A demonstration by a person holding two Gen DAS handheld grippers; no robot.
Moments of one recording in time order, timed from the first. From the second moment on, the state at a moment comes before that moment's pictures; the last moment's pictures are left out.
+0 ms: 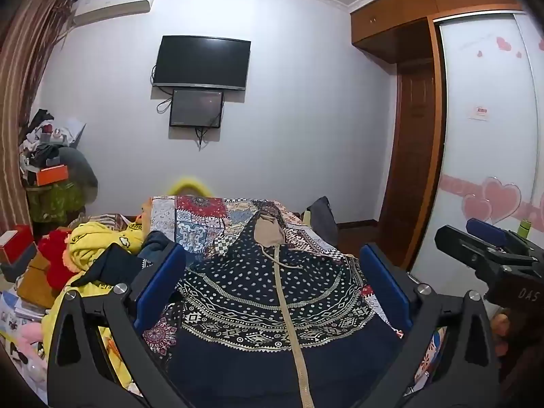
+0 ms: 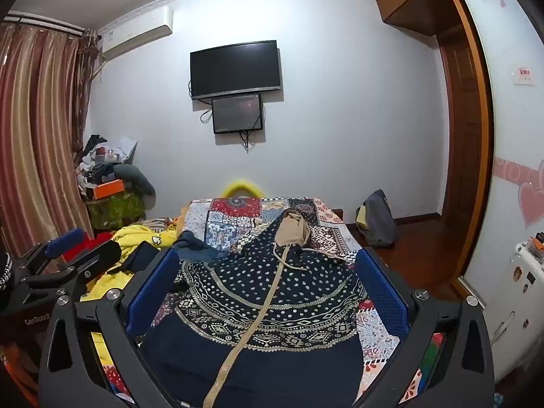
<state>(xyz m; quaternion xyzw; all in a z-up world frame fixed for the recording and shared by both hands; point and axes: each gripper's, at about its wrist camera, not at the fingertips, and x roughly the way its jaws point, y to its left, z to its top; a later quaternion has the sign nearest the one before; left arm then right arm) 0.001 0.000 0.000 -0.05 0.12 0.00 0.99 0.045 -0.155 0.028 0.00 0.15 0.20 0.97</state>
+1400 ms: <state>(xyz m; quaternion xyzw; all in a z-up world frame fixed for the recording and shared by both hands) 0.006 0.008 -0.011 -0.05 0.12 0.01 0.99 0.050 -0.148 0.029 0.00 0.16 0.20 0.97</state>
